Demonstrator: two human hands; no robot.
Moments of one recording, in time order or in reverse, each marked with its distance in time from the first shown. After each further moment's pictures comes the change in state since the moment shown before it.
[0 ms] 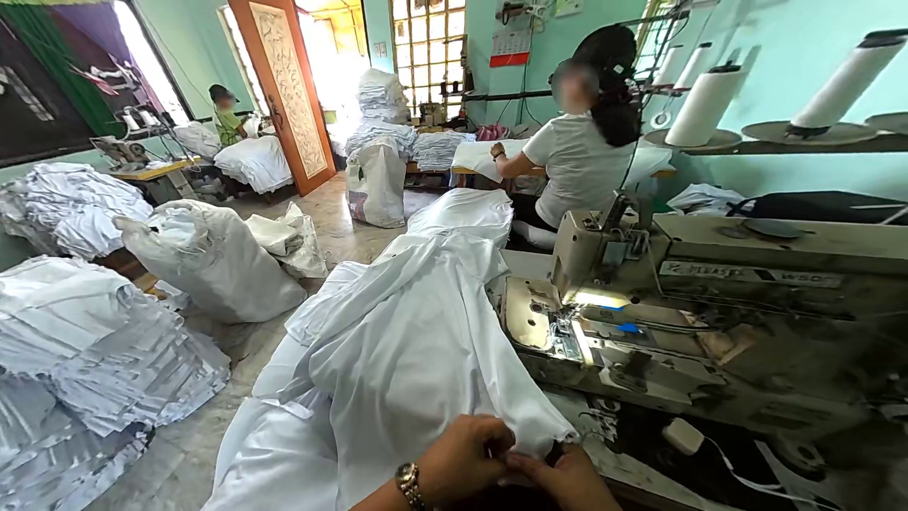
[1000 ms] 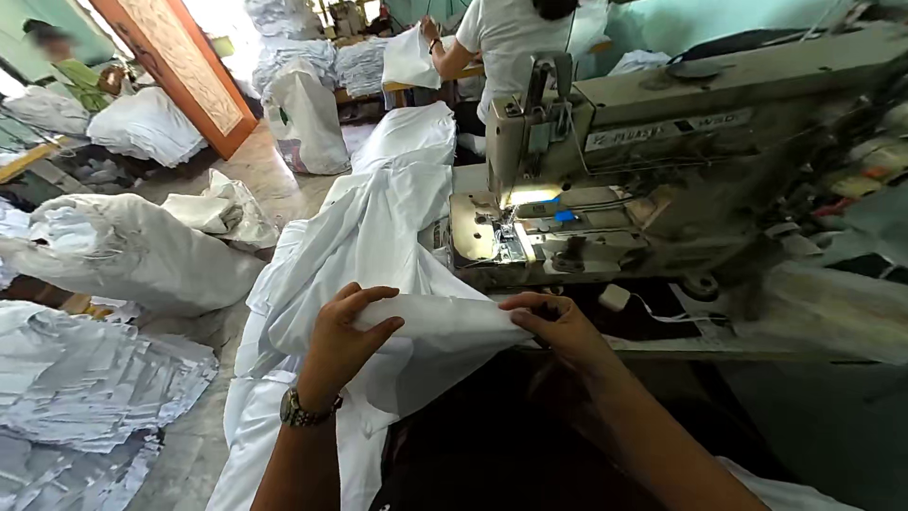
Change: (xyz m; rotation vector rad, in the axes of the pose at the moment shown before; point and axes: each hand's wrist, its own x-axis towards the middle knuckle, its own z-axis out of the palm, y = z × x) left_hand -0.005 0.044 -0.116 0.282 0.351 -0.054; right_hand 0.034 -0.007 -0.063 0.064 -0.068 -0.197
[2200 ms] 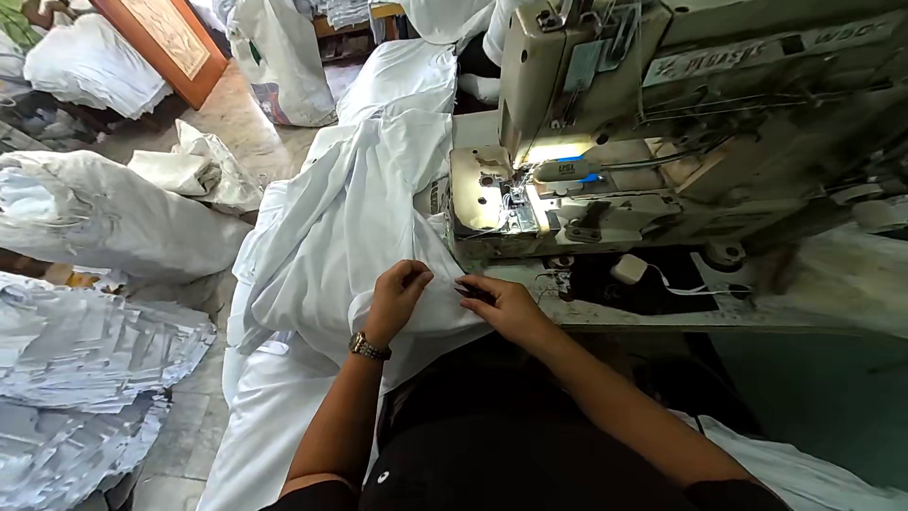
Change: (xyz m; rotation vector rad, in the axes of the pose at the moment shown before) left_hand 0.008 -0.076 0.110 -0.253 -0.122 -0.201; right_hand 0.023 0.055 0.038 -0.552 -0.121 0.209
